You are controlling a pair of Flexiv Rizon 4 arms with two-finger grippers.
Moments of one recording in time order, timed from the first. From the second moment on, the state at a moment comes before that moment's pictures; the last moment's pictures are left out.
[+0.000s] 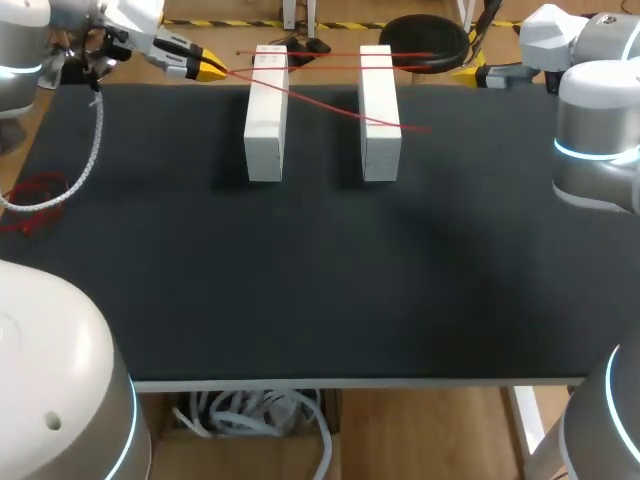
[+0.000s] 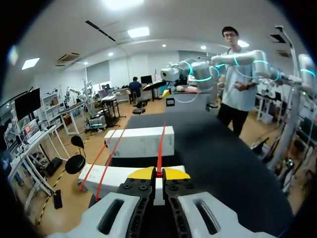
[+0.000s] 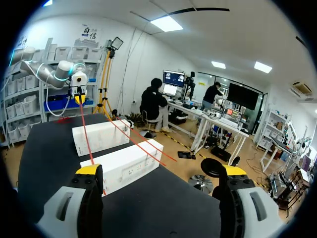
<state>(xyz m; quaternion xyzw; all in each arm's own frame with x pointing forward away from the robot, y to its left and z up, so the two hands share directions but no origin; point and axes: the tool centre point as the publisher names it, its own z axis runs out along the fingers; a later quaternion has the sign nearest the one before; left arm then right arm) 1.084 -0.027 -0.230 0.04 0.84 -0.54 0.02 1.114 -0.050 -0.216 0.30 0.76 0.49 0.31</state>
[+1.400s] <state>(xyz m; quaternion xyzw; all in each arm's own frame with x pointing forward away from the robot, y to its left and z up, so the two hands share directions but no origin) 0.996 -0.020 -0.152 0.04 0.84 -0.52 0.16 1.114 -0.050 -0.216 0.30 0.76 0.49 0.31</state>
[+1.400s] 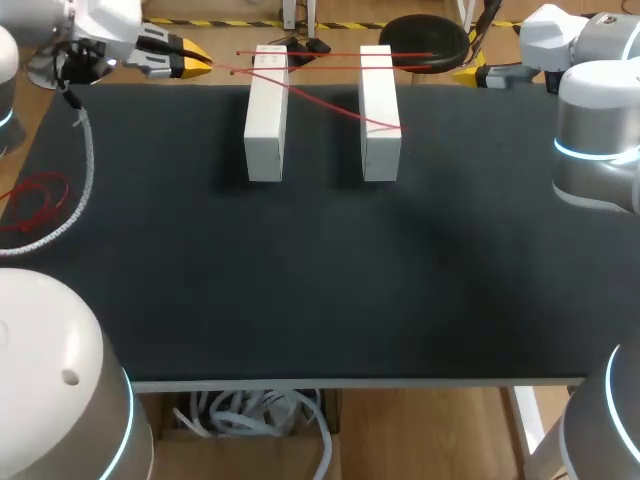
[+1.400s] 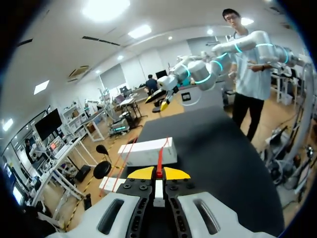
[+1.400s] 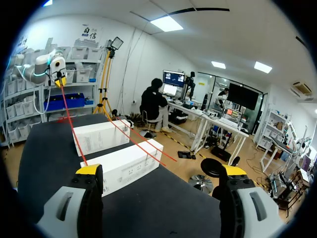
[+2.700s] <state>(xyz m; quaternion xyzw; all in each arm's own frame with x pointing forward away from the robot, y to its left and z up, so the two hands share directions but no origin) 0.986 -0.027 -0.133 0.00 0.64 -0.77 0.08 1.114 -0.050 -0.216 0.30 0.76 0.49 0.31</state>
